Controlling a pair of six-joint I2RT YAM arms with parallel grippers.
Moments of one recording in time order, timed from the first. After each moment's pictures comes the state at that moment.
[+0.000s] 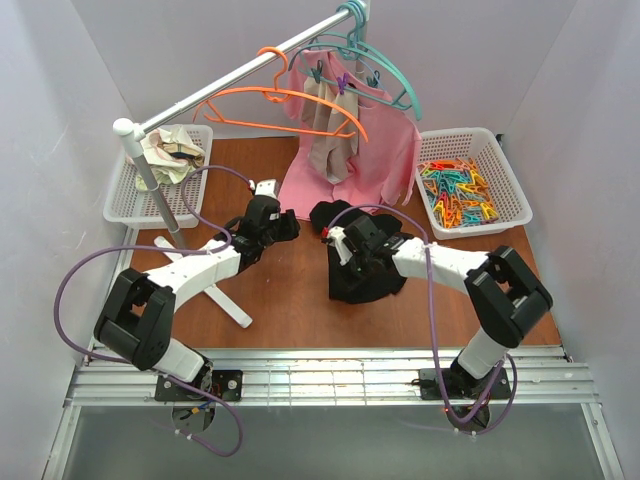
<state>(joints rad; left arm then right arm) -0.54 1.49 0.89 -0.05 -0.16 -0.50 0.78 1.62 0.95 -0.39 -0.33 0.05</state>
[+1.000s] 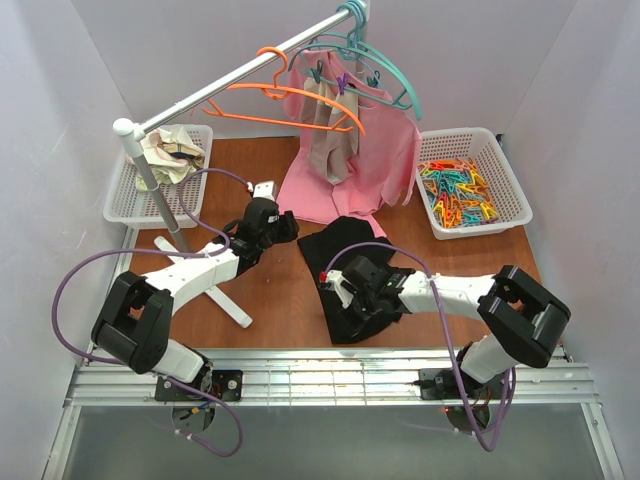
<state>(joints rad) -0.54 1.45 0.86 -0.03 -0.17 -0.51 0.95 1.51 0.70 -0.30 -0.44 0.13</state>
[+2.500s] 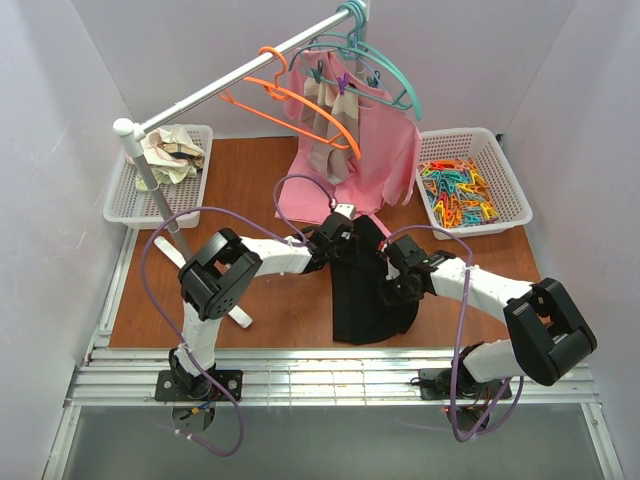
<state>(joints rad) -0.83 1.99 1.17 0.05 -0.10 -0.50 0.62 1.38 0.67 -0.57 -0.17 0.31</state>
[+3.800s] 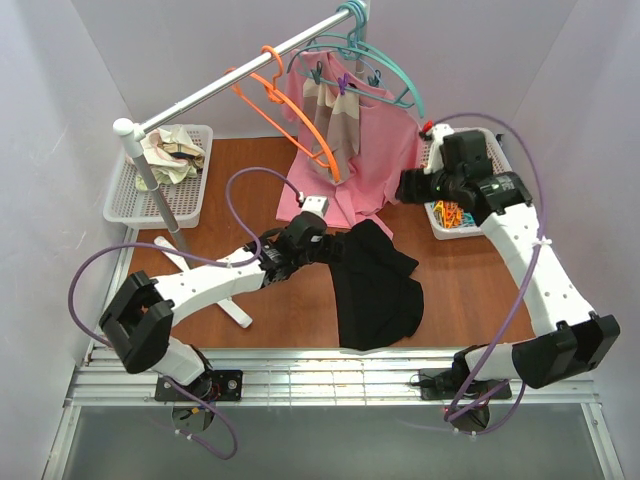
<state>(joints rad) -0.87 1.50 1.02 -0.20 -0.25 -0.50 0.34 1.34 1.44 -0.88 -0.10 0.10</state>
